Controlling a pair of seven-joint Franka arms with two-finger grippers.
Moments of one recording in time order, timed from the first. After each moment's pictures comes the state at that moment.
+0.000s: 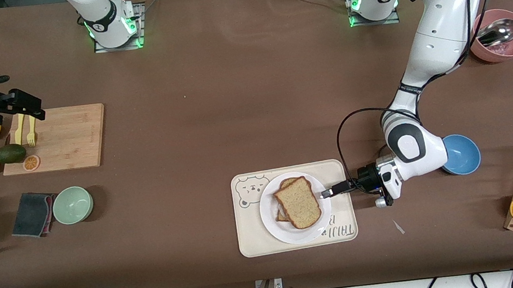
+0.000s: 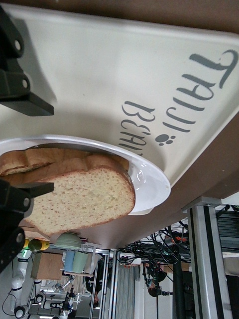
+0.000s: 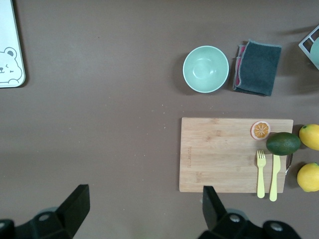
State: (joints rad) left arm -0.04 0.98 -0.19 -1.40 -1.32 2.28 0.62; right arm 0.05 0.05 0.03 -1.54 0.00 1.55 0.07
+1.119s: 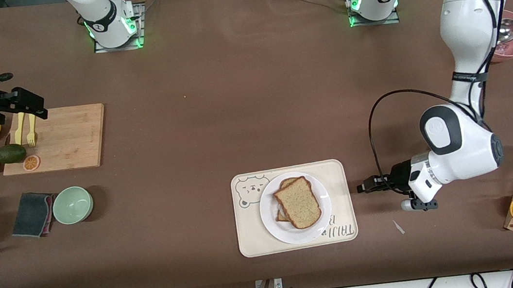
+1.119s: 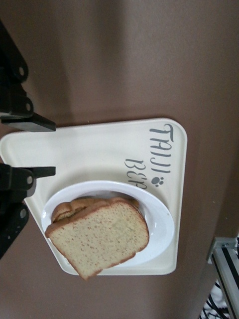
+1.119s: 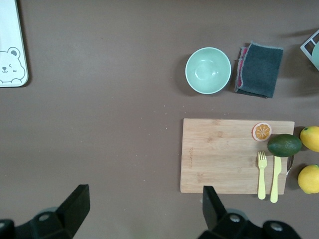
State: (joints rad) left arm 0.01 0.79 -0.17 -1.37 -0.53 2.14 0.21; right arm 0.05 0.05 0.03 -1.54 0.00 1.55 0.07
